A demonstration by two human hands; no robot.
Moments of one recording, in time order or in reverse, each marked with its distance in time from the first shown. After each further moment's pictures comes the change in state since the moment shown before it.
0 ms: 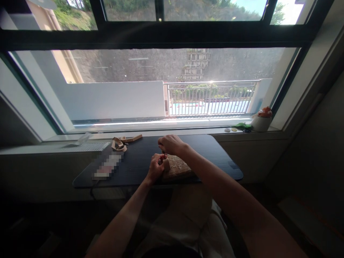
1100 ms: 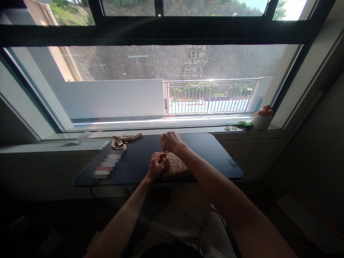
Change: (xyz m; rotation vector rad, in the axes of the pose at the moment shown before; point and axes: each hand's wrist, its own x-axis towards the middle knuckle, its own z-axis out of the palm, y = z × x) left_hand 0.000 0.001 0.000 -0.023 -0.009 -0.015; right_hand 0.009 -0.006 0.009 -0.055 0.048 0.163
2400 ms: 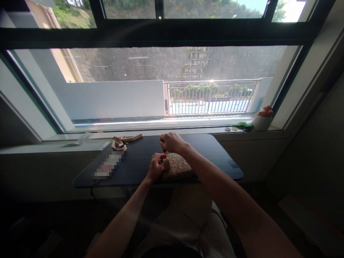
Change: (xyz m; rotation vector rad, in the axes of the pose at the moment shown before) left_hand 0.000 0.003 -0.001 0.000 -0.003 0.004; right_hand -0.006 0.009 -0.009 0.167 -0.008 -0.049
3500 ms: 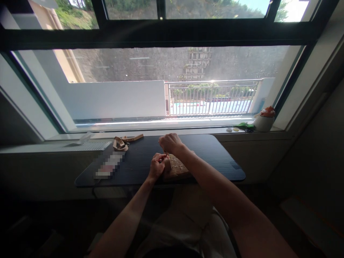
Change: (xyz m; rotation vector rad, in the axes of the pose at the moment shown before) left_hand 0.006 -0.013 0.013 -0.105 0.097 -0.090; right_hand 0.014 -0.010 0.016 -0.260 0.014 -0.022
